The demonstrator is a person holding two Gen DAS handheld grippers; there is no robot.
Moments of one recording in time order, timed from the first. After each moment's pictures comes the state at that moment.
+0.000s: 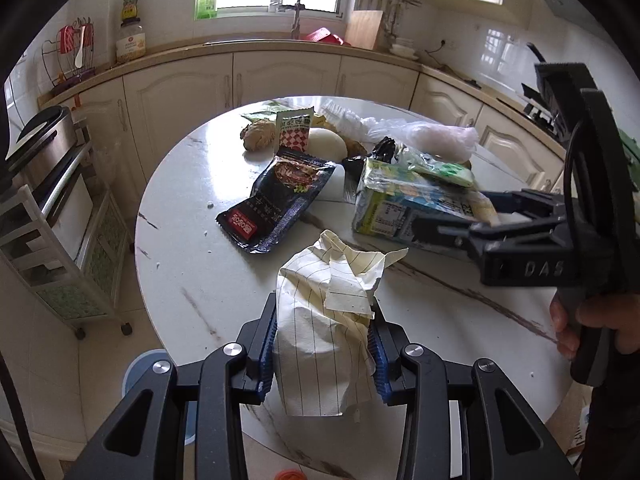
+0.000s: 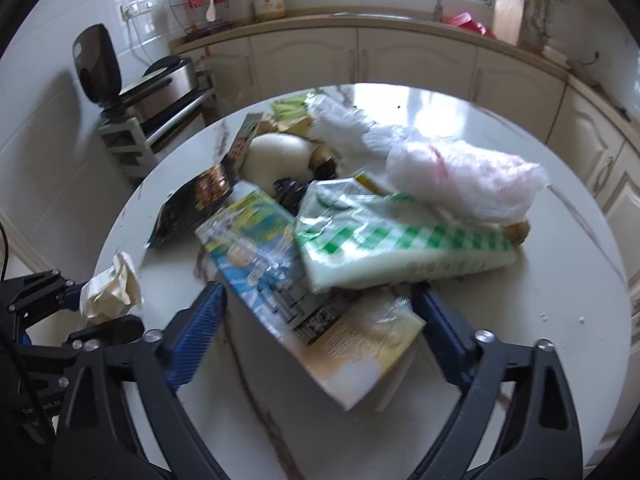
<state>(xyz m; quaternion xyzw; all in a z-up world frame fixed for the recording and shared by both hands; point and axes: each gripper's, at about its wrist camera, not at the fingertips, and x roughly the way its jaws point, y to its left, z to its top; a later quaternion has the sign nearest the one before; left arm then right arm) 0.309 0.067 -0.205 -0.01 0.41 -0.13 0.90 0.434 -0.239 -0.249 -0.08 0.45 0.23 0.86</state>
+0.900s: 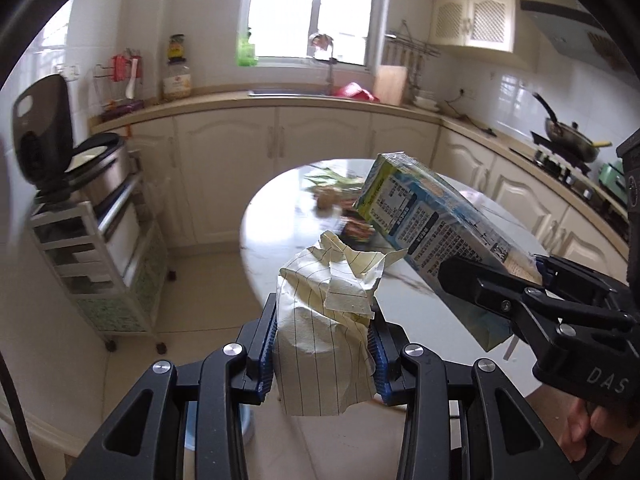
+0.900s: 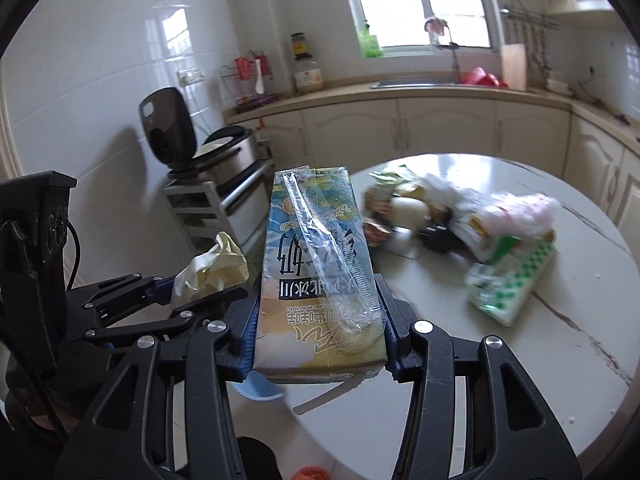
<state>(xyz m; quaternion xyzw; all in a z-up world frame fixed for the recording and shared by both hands) 0.219 0.120 -0.138 -0.02 0.33 -0.07 0.94 0.307 -0.155 -0.164 0.01 0.33 0.29 0.90</state>
